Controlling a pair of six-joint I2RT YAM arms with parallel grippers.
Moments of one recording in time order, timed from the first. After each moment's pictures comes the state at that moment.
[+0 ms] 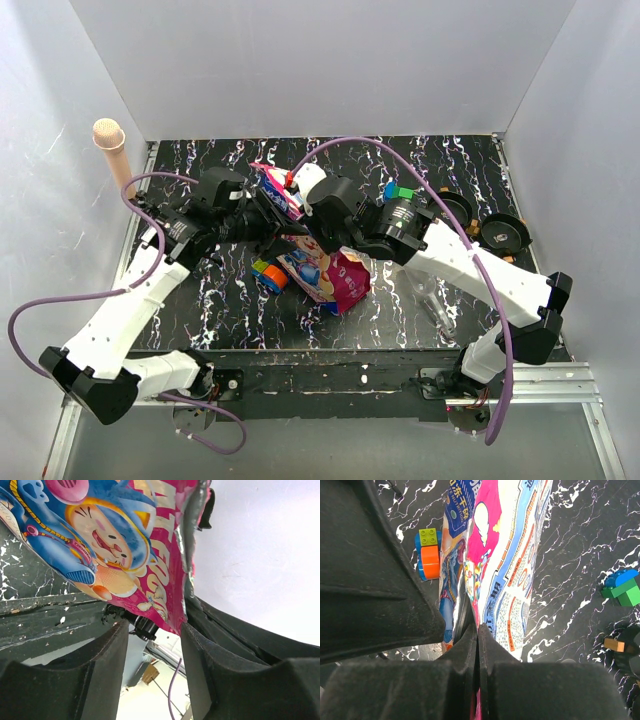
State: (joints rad) left arm -0.57 1.17 1.38 -0.91 0.30 -1.24; right arm 1.13 1.55 1.76 -0.92 0.31 0.12
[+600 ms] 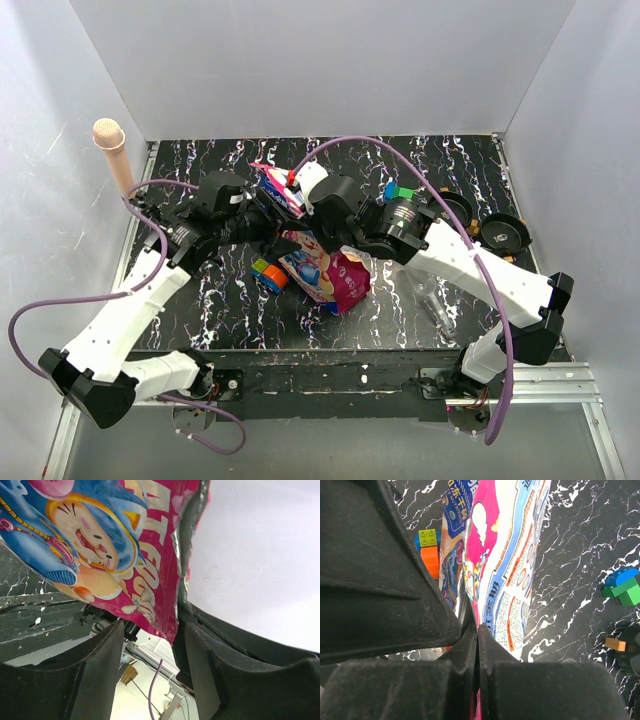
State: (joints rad) left arm -0.58 1.13 1.30 -0.81 0.31 -1.37; right arm 1.12 1.54 1.75 -0.92 0.30 0.13
